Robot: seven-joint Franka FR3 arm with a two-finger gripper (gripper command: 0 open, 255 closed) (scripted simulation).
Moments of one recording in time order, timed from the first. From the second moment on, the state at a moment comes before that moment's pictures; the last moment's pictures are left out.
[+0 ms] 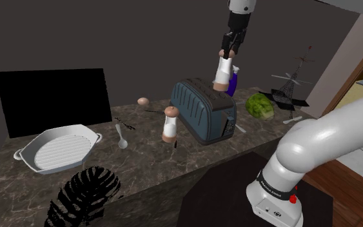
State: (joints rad) arm -0.12 -0.50 -0.07 -2.01 -0.20 1.58 -0.17
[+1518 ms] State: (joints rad) arm -0.28 -0.89 -0.41 -2.22 -0.45 1.51 -0.60
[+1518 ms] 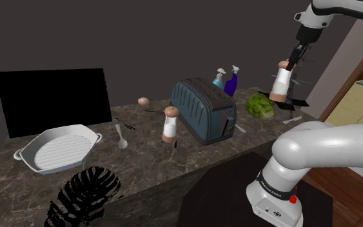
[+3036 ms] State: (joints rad) arm -0.32 -0.98 -0.50 -2.56 -0.54 1.76 -0.55
